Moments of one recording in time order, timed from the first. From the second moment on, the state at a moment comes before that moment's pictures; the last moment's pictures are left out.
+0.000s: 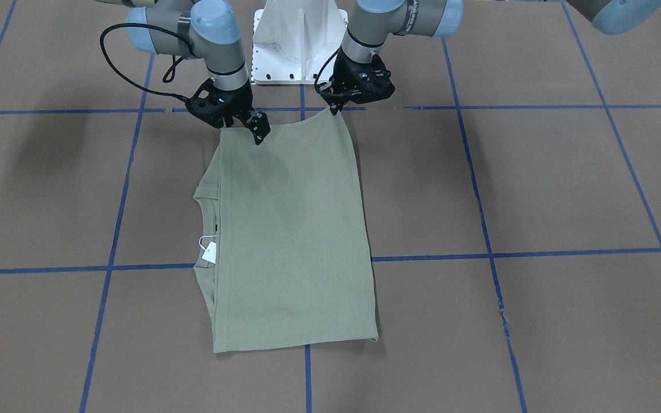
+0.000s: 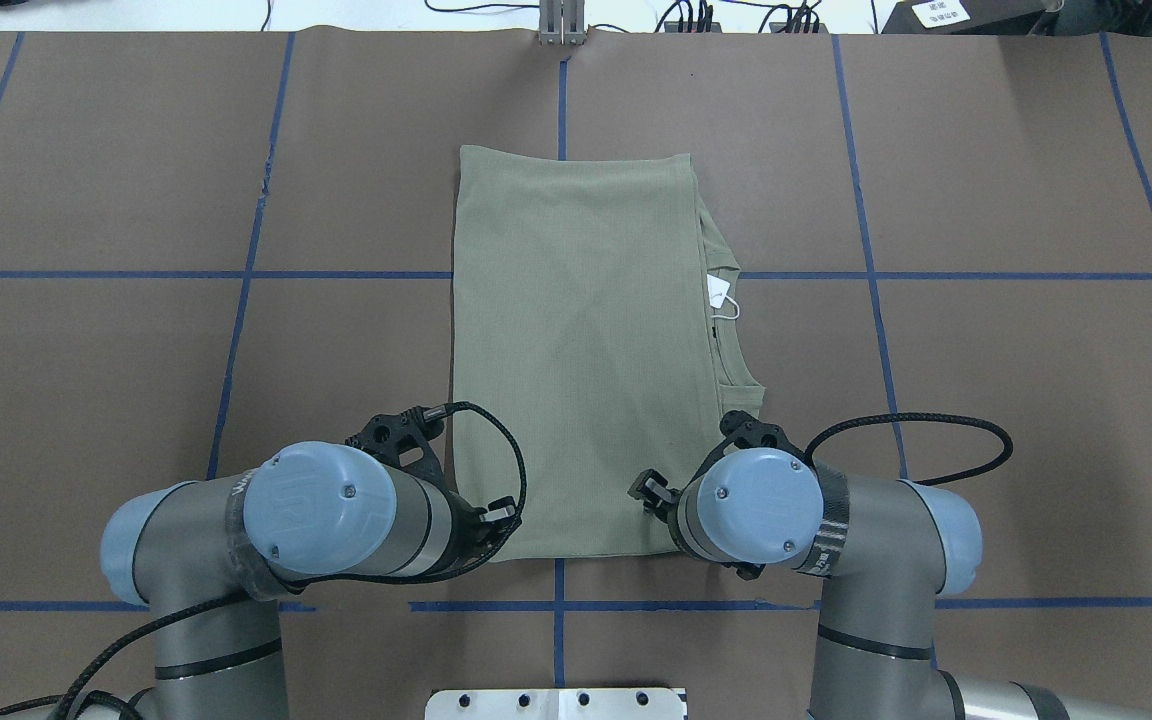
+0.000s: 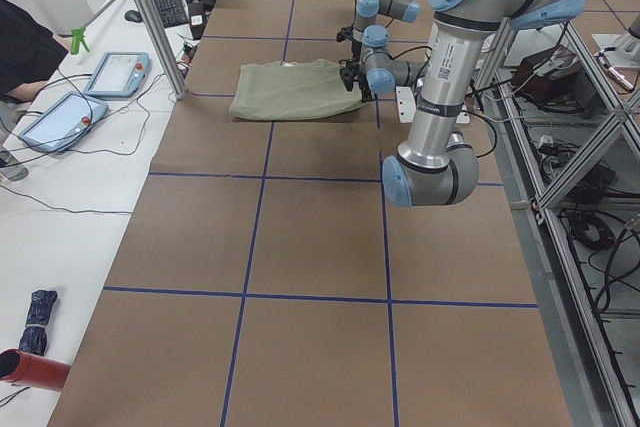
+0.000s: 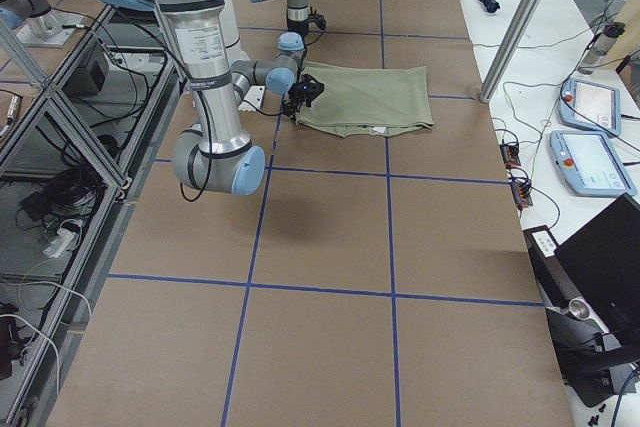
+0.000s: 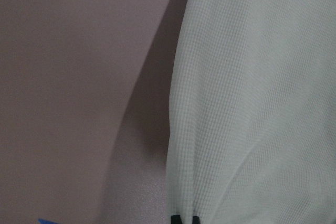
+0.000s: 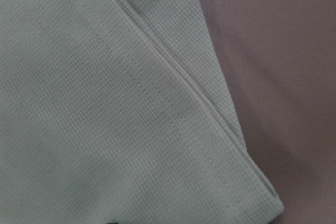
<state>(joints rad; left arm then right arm) -0.27 -2.04 -1.91 -1.77 -1.76 -1.81 0.27 -1.17 1.85 -1.47 1.69 2.03</state>
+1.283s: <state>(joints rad) -0.26 -2.03 -1.95 -1.76 -1.76 -1.81 0.27 -1.16 1.91 -1.47 1.70 2.03</state>
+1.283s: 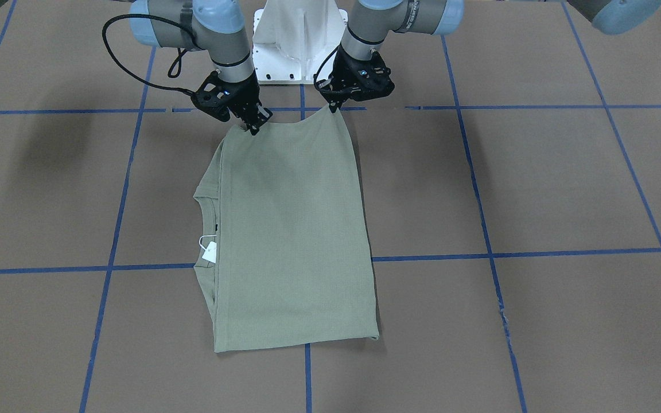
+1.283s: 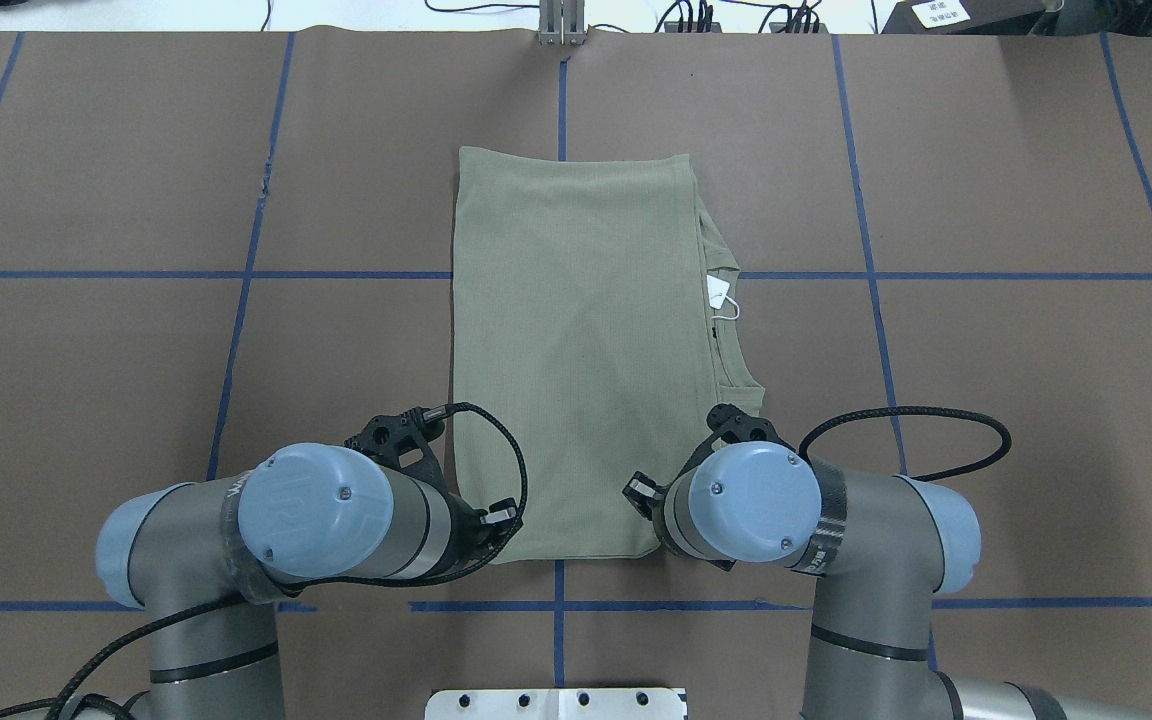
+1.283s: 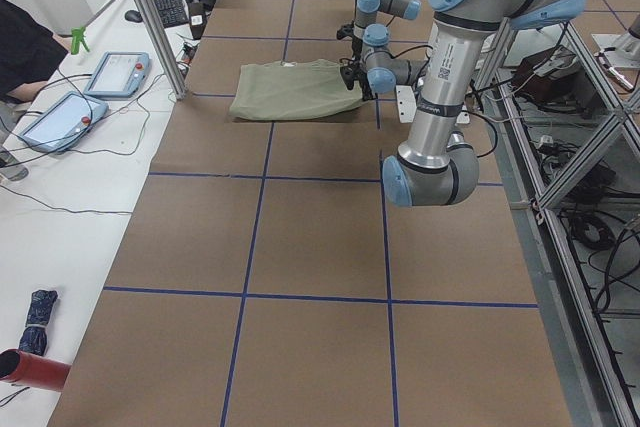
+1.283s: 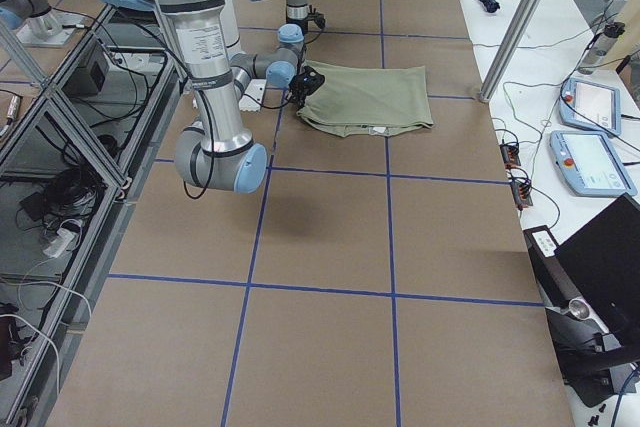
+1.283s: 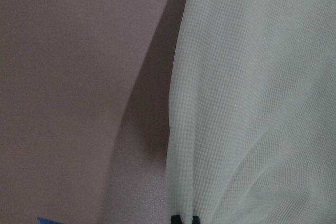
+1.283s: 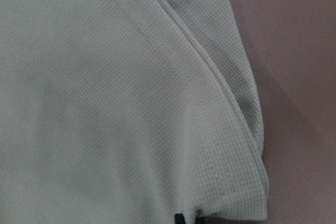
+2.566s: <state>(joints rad) -0.20 -2.02 -2.21 -1.51 -1.77 -1.81 0.28 -1.22 2.10 -1.48 1.82 1.99</state>
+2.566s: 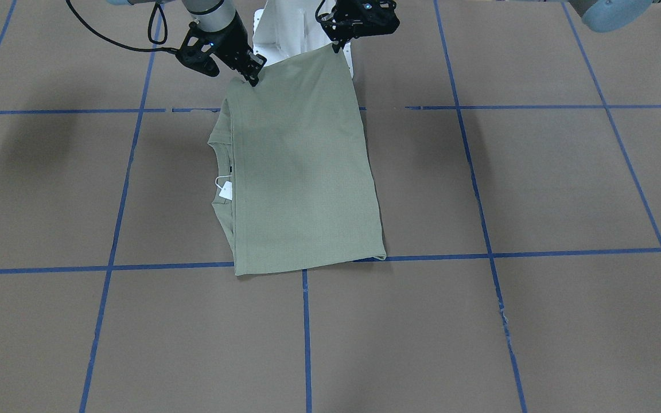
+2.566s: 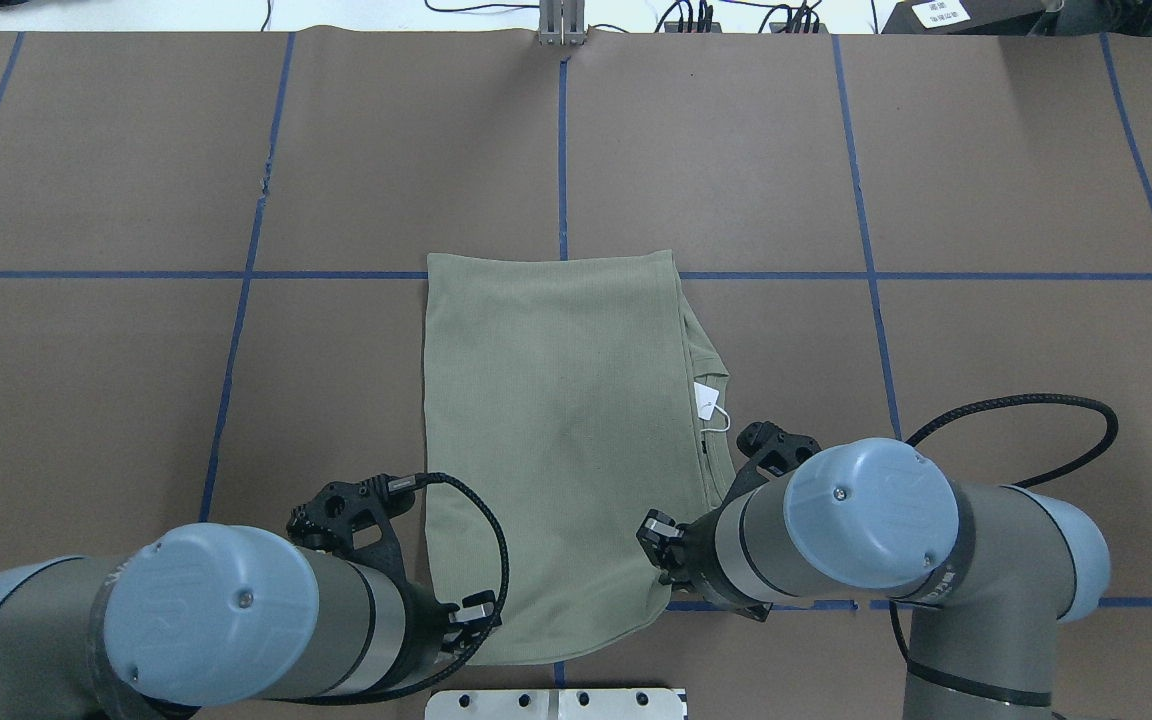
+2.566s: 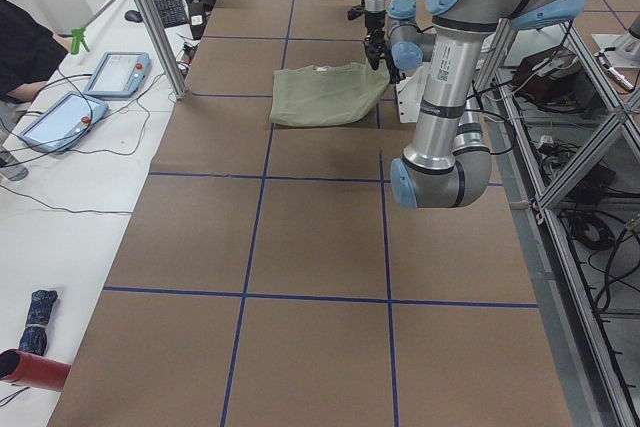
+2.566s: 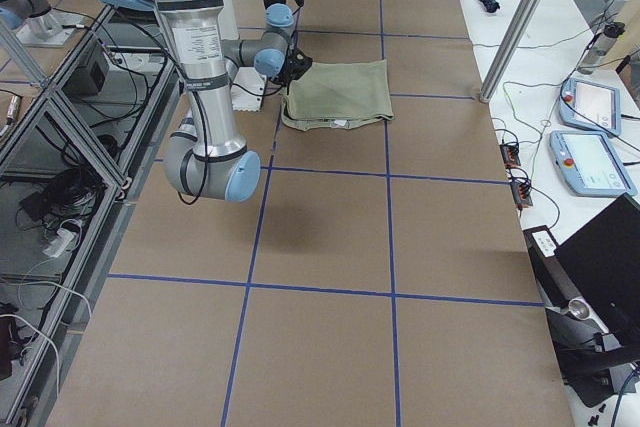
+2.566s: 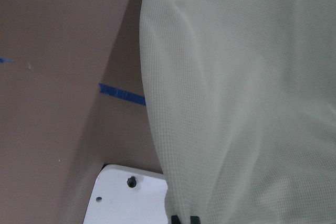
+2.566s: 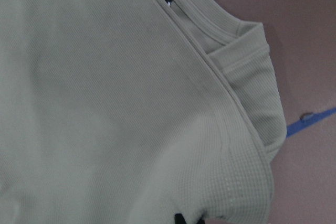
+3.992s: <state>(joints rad) -0.59 -2.17 -1.69 -1.89 -1.79 -1.63 0.58 -0.89 1.60 -1.38 1.77 1.81</state>
